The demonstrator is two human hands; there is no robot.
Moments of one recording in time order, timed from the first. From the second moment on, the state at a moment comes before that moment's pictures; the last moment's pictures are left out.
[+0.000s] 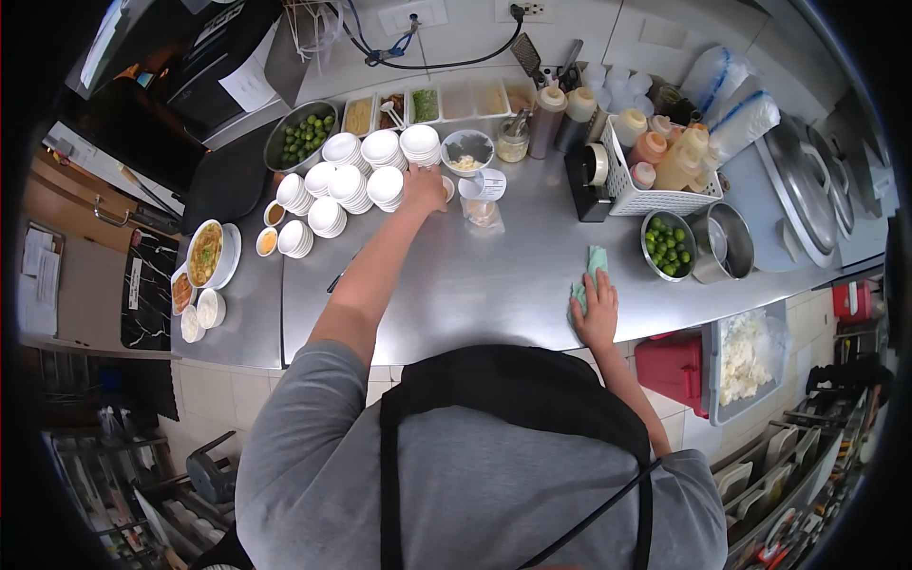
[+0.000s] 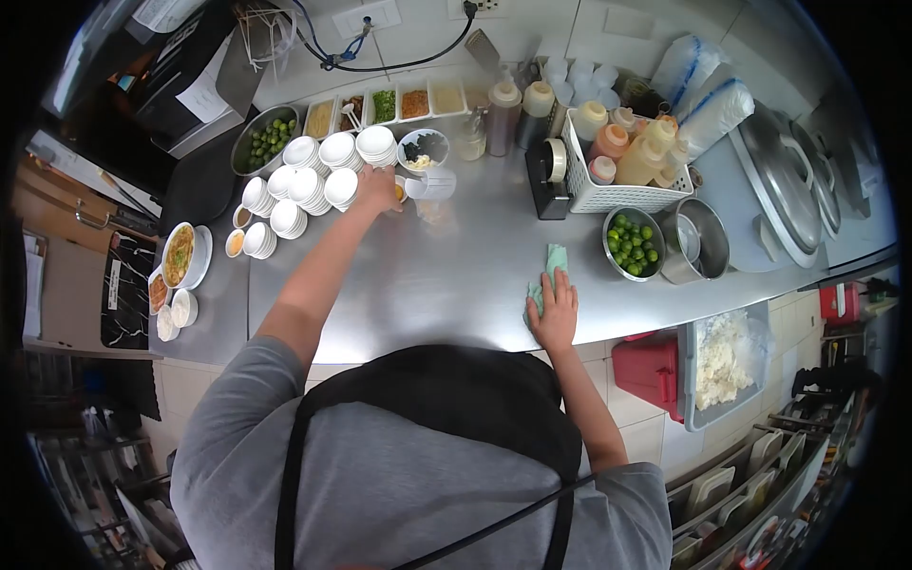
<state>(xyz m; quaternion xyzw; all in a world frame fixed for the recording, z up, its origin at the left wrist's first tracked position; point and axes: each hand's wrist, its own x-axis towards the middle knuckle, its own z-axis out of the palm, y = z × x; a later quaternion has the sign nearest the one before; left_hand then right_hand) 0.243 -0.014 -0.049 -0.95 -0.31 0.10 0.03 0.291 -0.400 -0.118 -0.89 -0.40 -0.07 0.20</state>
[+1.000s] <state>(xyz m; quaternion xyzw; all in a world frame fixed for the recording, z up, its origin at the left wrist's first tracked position) 0.263 -0.047 -0.043 -0.93 -0.31 -0.14 -0.17 0.294 -0.281 -0.101 -0.77 -0.51 0.00 0.39</state>
